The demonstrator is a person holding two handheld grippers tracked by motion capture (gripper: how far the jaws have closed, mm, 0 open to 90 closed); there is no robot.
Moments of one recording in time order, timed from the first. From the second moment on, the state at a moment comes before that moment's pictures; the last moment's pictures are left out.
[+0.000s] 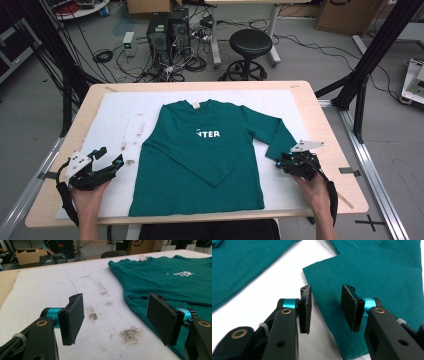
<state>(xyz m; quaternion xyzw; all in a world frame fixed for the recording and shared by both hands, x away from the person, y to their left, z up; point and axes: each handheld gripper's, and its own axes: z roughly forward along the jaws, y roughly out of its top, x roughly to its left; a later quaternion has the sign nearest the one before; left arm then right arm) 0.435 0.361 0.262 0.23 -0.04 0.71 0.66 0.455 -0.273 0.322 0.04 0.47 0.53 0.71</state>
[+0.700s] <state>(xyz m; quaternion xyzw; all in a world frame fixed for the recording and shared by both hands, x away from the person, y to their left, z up) 0.434 0.360 0.262 0.23 -0.04 0.71 0.66 0.431 -0.275 0.319 0.02 0.44 0.59 0.68</state>
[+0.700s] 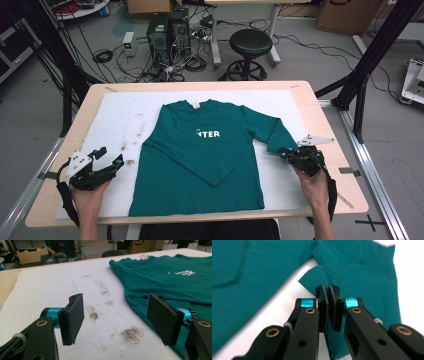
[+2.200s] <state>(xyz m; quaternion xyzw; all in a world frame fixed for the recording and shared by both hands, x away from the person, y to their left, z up) 0.435 0.362 0.263 0.23 -0.04 0.71 0.67 0.410 -0.106 0.322 -0.10 0.52 0.56 0.64</state>
